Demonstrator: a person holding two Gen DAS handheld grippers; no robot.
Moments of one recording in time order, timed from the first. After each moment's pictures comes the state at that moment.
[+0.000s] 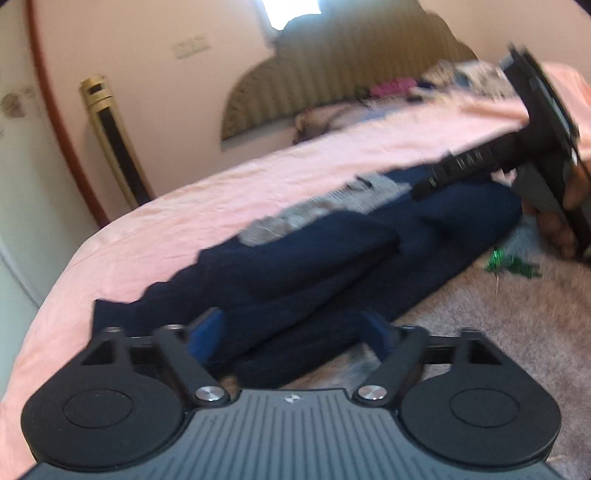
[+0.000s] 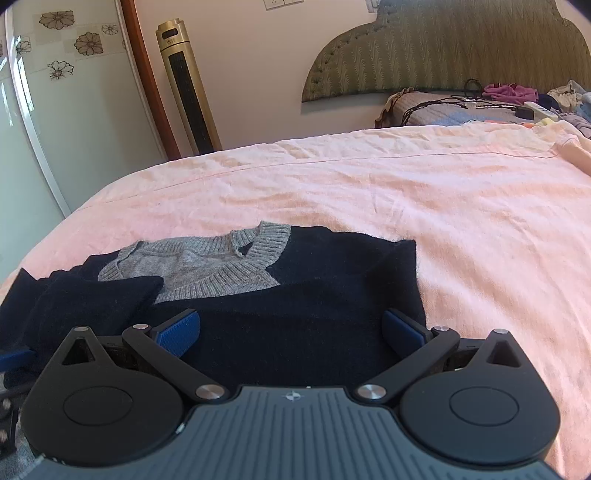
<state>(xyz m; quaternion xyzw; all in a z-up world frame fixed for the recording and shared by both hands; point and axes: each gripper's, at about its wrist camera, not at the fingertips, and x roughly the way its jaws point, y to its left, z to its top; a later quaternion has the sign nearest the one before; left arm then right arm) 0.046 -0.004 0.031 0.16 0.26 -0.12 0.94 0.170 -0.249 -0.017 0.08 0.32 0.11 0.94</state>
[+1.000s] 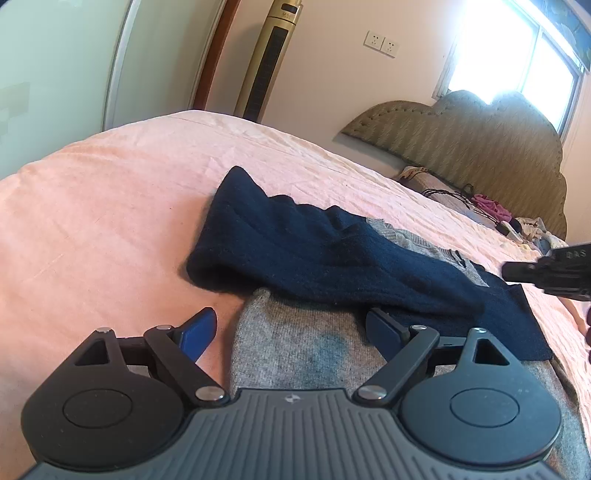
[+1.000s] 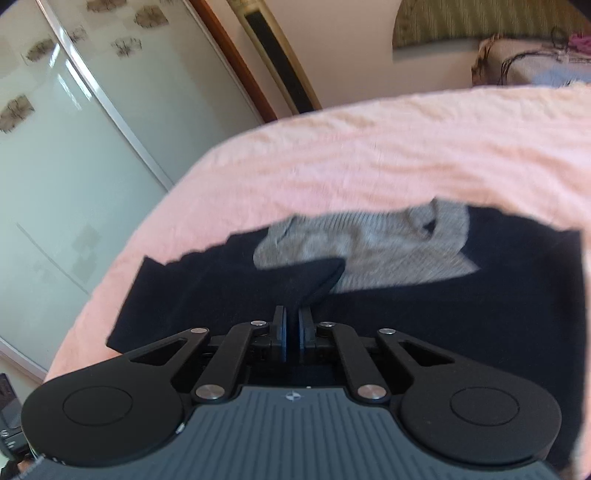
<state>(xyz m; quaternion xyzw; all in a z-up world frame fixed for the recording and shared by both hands) 0.038 0.112 0.010 -0.17 0.29 -0.01 0.94 0.165 -0.196 0.037 0.14 0.39 0.25 0.88</state>
